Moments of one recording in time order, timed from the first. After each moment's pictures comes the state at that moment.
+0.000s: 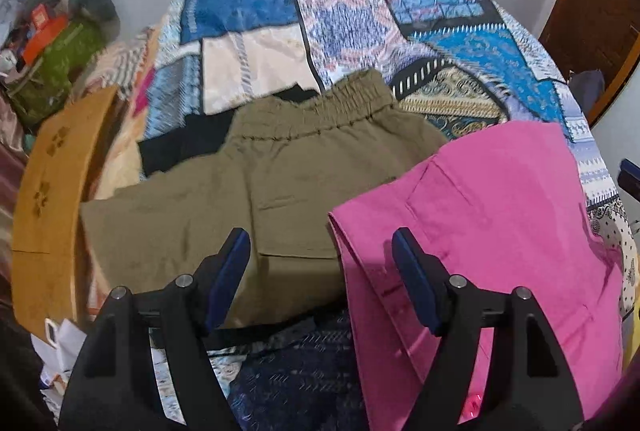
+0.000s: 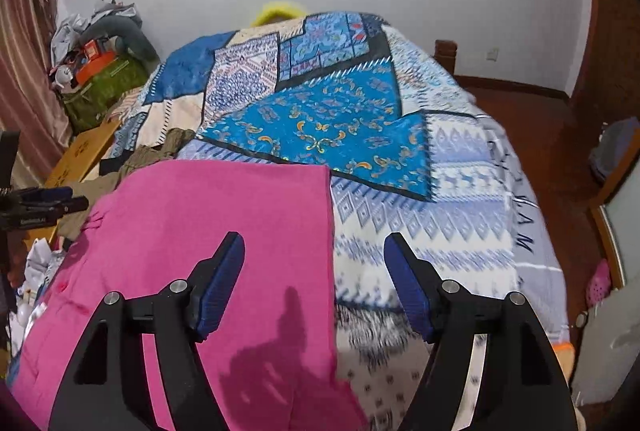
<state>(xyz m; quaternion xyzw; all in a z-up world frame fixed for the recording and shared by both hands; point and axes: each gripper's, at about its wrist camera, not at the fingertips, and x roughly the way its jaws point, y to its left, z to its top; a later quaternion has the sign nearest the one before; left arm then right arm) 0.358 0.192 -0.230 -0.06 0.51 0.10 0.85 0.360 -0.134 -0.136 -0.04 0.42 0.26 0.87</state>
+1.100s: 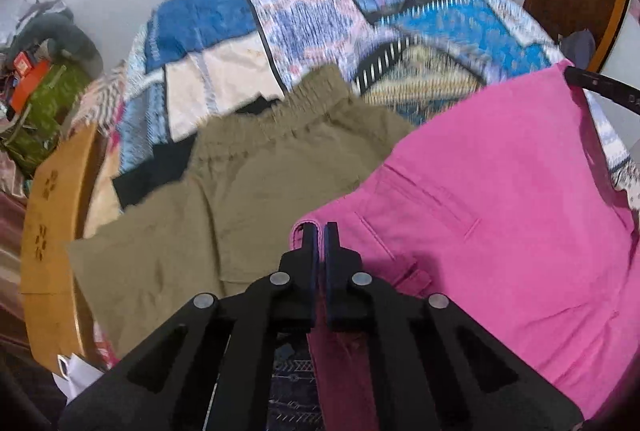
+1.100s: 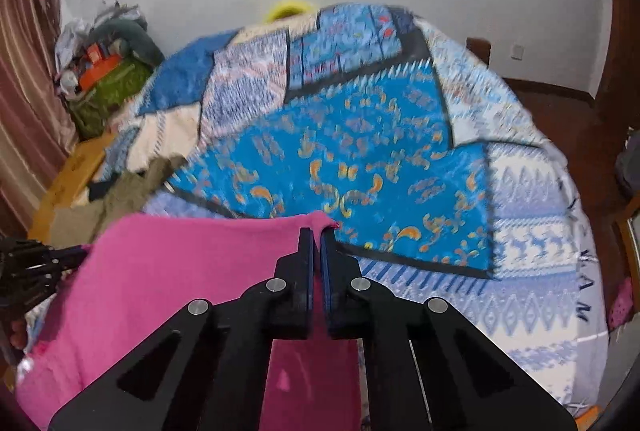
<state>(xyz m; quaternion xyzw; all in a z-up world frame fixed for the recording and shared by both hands) 0.376 0.155 -0.232 0.01 0.49 0.08 0.87 0.425 -0.098 -0.150 -0.02 0.42 0.30 0.86</state>
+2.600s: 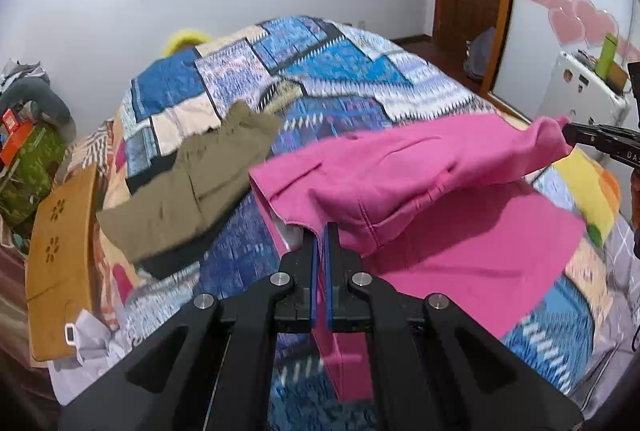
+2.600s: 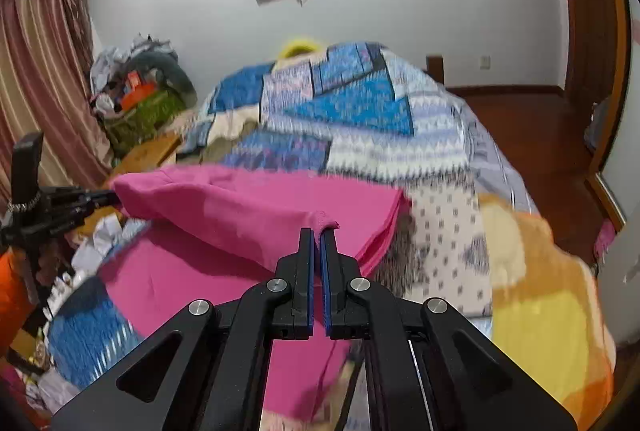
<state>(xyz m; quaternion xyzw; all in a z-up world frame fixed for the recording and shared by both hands) 0.158 0.063 -0.158 0.06 0.41 -0.04 0.91 0.164 -0.212 -0.089 0.01 0.38 0.28 0.88</state>
